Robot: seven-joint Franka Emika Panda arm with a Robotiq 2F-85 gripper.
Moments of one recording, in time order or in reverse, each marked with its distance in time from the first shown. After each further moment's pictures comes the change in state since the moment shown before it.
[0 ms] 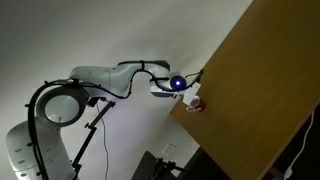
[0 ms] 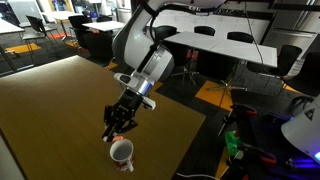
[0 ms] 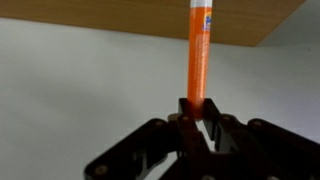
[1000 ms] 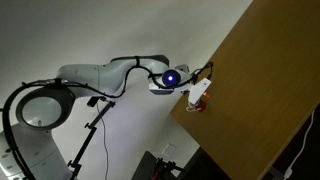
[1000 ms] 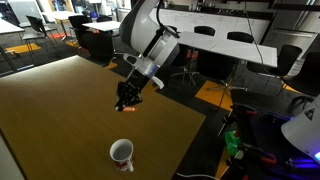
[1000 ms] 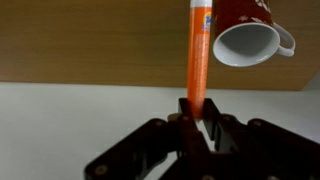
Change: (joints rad) arm 0.023 -0.085 -0.107 -0.046 -0.022 0.244 0.158
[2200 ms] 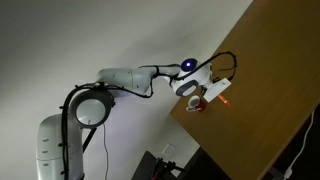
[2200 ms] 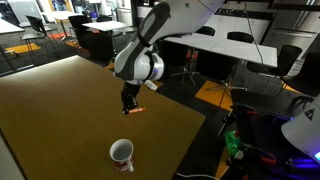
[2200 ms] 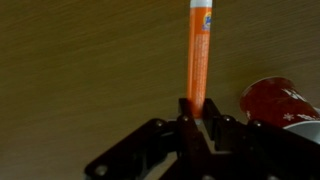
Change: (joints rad) arm -0.035 0.325 -0.036 0.317 -0.753 0.057 0.822
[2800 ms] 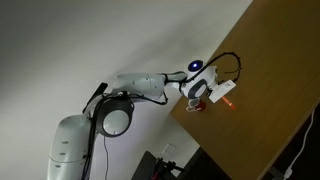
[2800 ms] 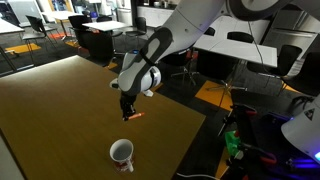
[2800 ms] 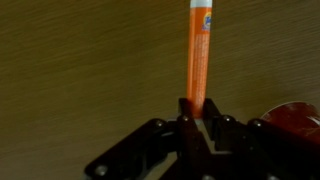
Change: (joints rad) arm -0.128 0.167 0.139 0.166 -0.414 0.000 0.280
